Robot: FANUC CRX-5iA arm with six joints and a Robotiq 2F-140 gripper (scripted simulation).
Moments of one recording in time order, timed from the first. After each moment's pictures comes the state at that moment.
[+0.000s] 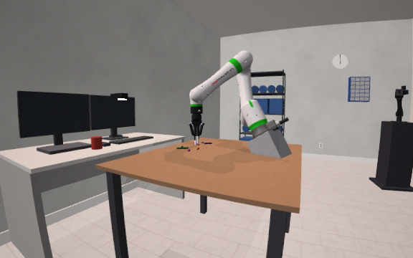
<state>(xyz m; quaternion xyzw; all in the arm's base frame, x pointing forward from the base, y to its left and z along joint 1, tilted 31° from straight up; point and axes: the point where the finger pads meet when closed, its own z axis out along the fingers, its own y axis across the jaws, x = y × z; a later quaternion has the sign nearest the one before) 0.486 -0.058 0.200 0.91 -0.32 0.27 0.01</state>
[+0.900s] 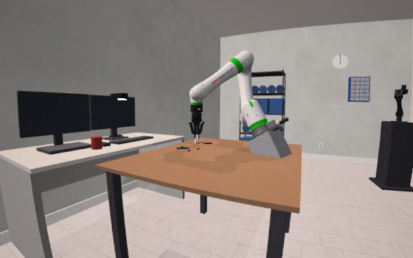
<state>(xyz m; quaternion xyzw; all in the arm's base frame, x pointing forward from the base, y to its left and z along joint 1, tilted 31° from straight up) 0.481 -0.056 0.211 0.91 -0.32 0.27 0.01</state>
